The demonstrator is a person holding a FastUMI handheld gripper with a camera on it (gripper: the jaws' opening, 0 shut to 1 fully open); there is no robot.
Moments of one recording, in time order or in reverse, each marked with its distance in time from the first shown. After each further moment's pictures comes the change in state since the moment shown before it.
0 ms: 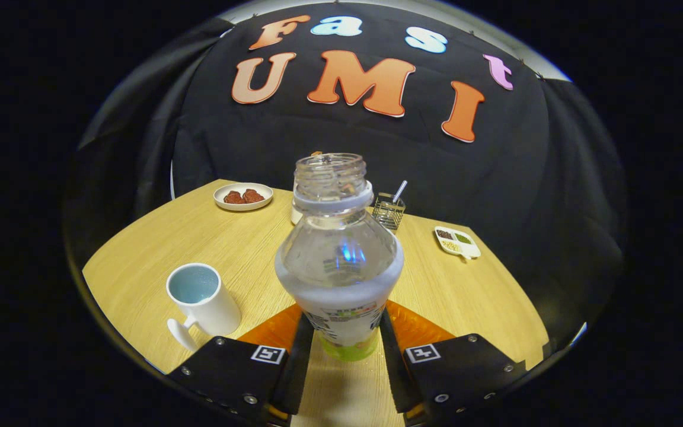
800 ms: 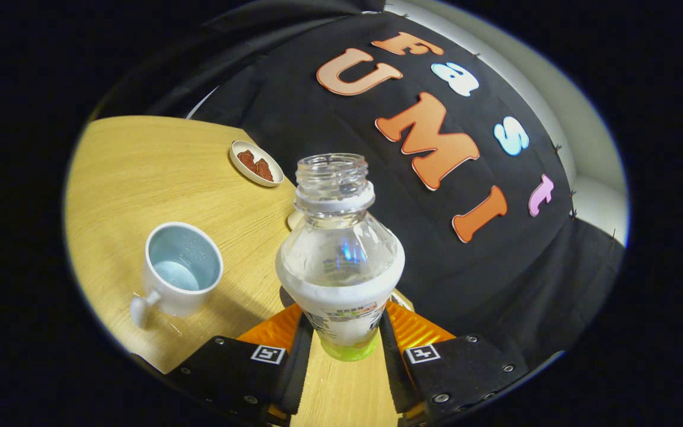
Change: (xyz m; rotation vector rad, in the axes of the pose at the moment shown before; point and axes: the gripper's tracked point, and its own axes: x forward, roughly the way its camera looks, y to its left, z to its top) arm 0.007 0.043 0.041 -0.619 -0.128 -0.212
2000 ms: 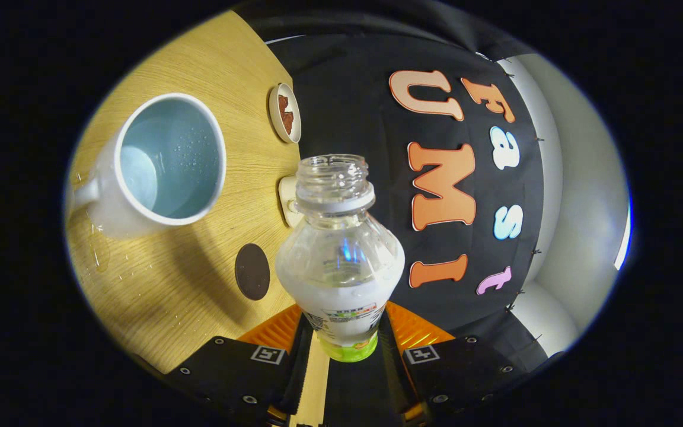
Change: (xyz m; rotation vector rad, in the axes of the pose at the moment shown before) arm 0.028 -0.003 -0.015 -0.523 -0.013 -0.192
